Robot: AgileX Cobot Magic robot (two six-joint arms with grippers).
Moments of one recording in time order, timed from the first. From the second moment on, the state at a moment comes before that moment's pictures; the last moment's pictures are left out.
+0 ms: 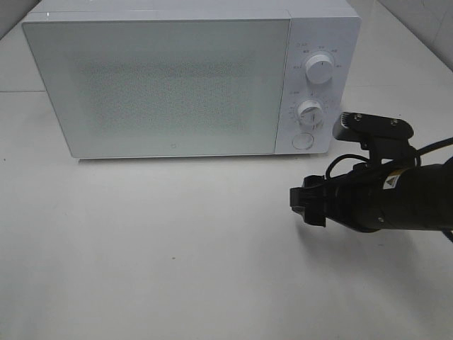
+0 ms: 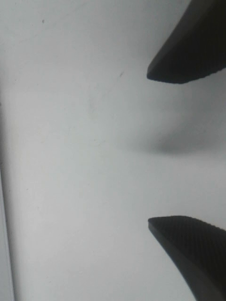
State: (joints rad) left arm -0.01 0.00 -0.50 -0.08 1.05 0.00; right arm 0.49 1.56 -0.46 0.44 -0.25 -0.02
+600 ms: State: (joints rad) left arm -0.01 0.00 -0.50 -0.08 1.05 0.00; right arm 0.37 1.31 -0.57 0.33 0.31 -0.20
